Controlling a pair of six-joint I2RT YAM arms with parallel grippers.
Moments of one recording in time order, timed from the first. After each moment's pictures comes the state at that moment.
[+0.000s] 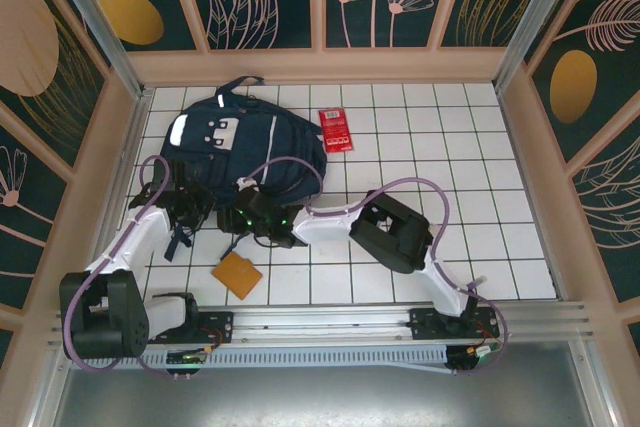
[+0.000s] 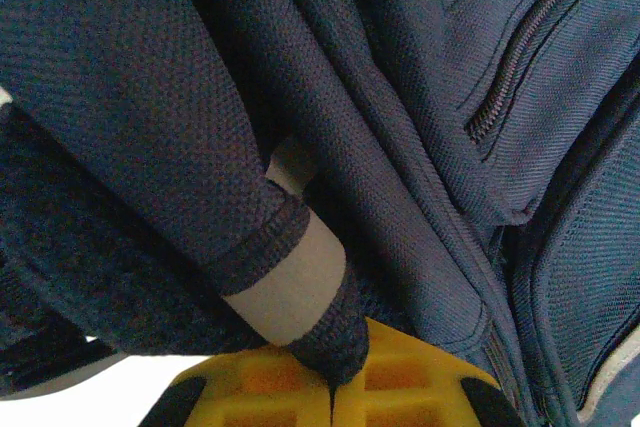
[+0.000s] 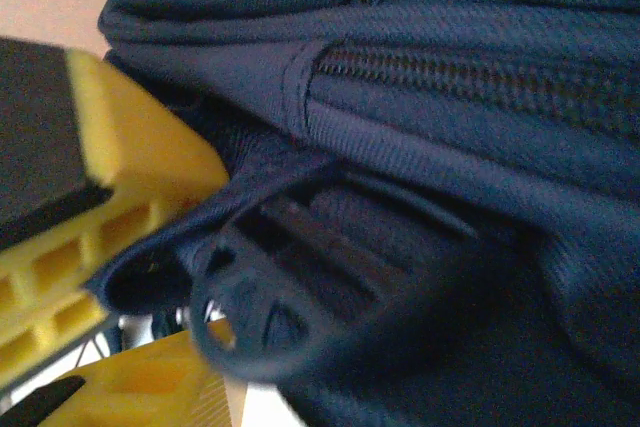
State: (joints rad) left arm 0.02 1.21 0.67 -0.51 0.24 -1.09; right arm 1.17 2.22 1.46 0.20 0.06 0.82
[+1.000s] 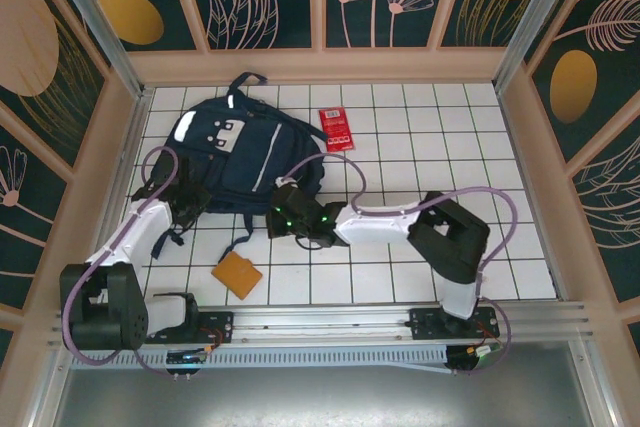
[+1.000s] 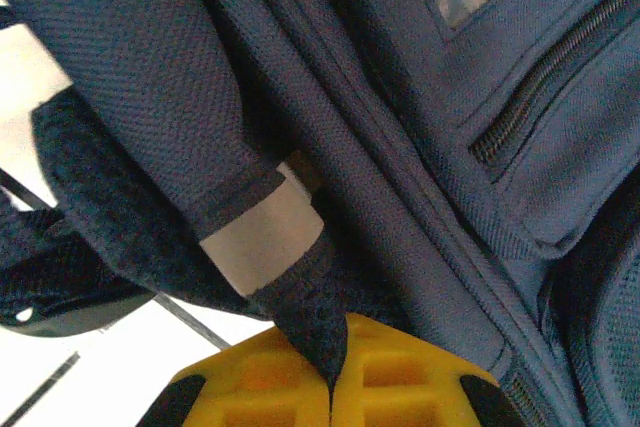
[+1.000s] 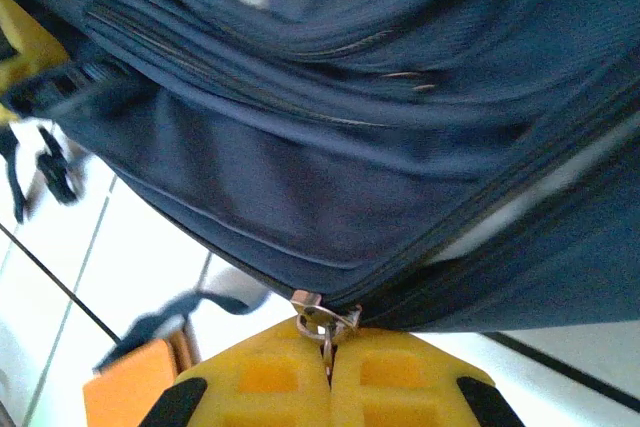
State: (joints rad) left arm 0.00 1.25 0.73 -0.57 -0.01 -0.89; right arm 1.11 1.81 1.08 -0.02 0.06 0.77
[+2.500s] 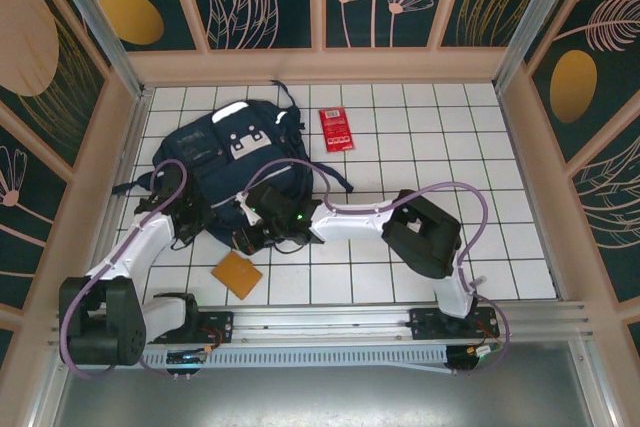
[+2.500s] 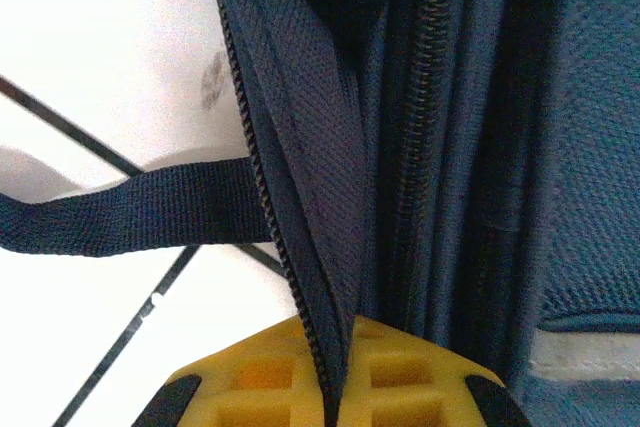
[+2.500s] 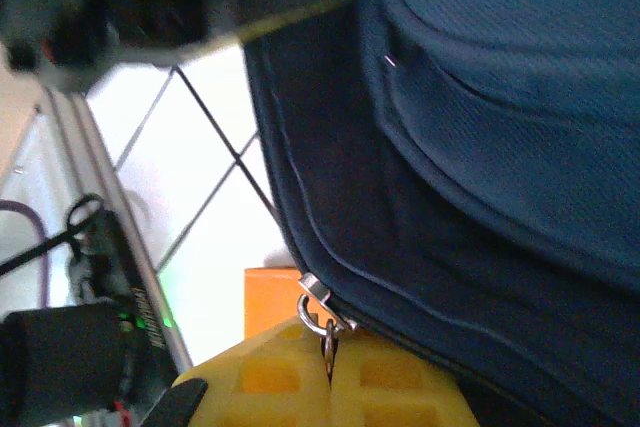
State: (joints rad) left arm -0.03 1.18 0.63 -0.61 -0.01 -0.74; right arm 1.15 1.99 1.31 -0.08 -0.30 0.56
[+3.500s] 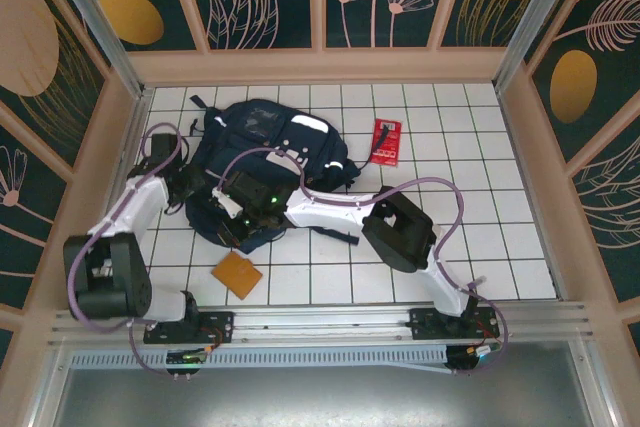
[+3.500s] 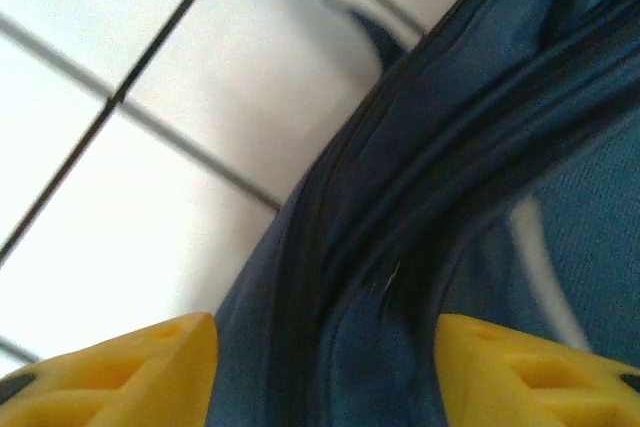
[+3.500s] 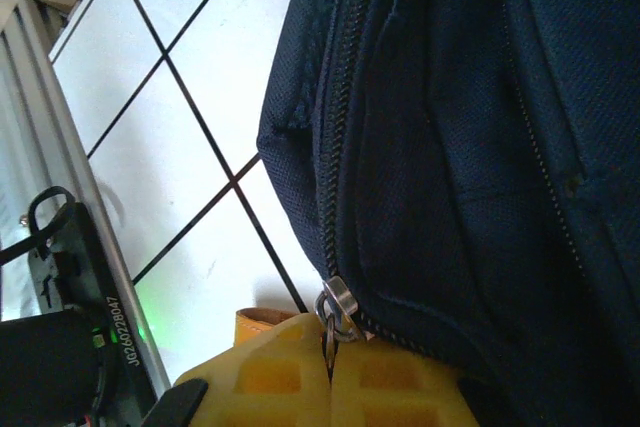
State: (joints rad) left arm 0.05 1.37 0.85 -0.57 -0.04 -0.63; right arm 1.15 2.19 1.70 -0.37 -0.36 0.41
